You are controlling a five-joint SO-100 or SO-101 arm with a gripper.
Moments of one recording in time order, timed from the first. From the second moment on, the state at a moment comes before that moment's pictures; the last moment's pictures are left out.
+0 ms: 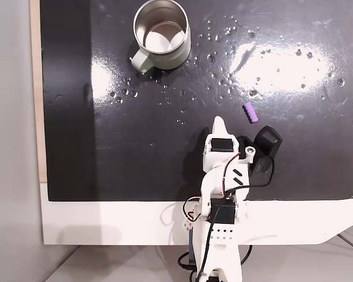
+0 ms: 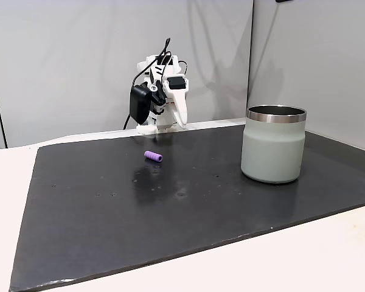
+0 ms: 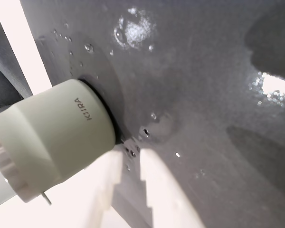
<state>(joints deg) 4.6 181.6 172.4 43.9 0.6</state>
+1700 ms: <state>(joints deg) 17.8 109.3 99.4 66.4 26.0</state>
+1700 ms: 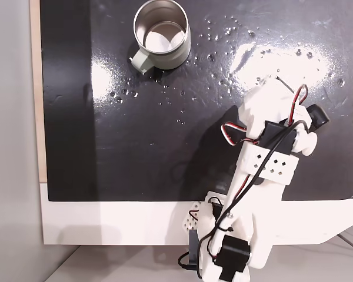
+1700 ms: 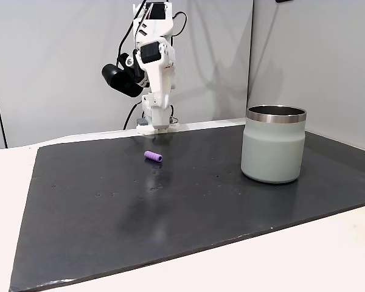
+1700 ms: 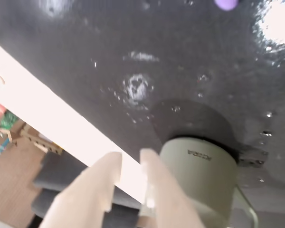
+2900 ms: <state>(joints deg) 19.6 78.0 83.2 84.6 25.8</state>
